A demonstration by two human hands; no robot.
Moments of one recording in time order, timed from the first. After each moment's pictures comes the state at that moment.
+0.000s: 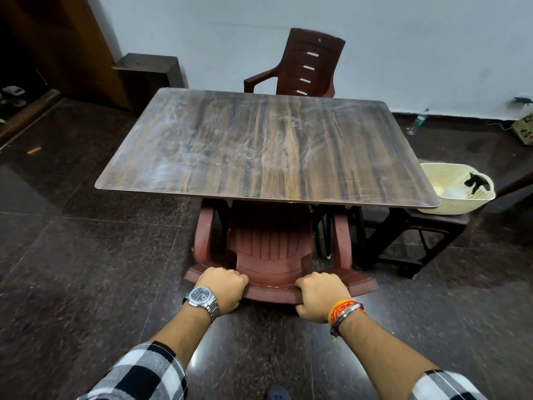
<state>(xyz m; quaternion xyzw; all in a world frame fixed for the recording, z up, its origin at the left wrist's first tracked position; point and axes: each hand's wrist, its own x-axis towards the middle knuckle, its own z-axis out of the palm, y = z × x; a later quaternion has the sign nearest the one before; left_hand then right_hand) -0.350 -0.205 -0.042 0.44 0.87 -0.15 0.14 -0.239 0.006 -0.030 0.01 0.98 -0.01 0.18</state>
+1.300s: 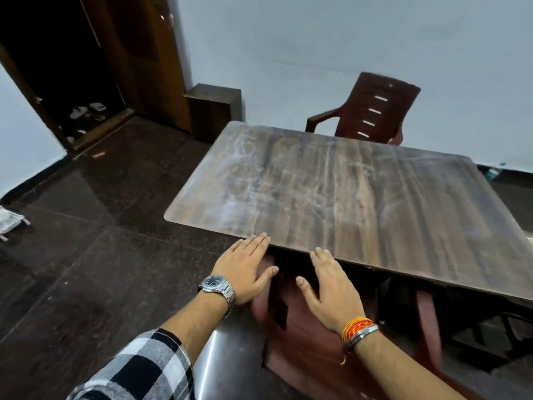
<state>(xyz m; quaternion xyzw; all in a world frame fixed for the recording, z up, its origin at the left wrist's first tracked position) -0.544 -0.288 -0.010 0.34 0.94 0.09 0.02 -0.443 -0.084 -0.029 0.03 0.98 -0.14 -0.09</state>
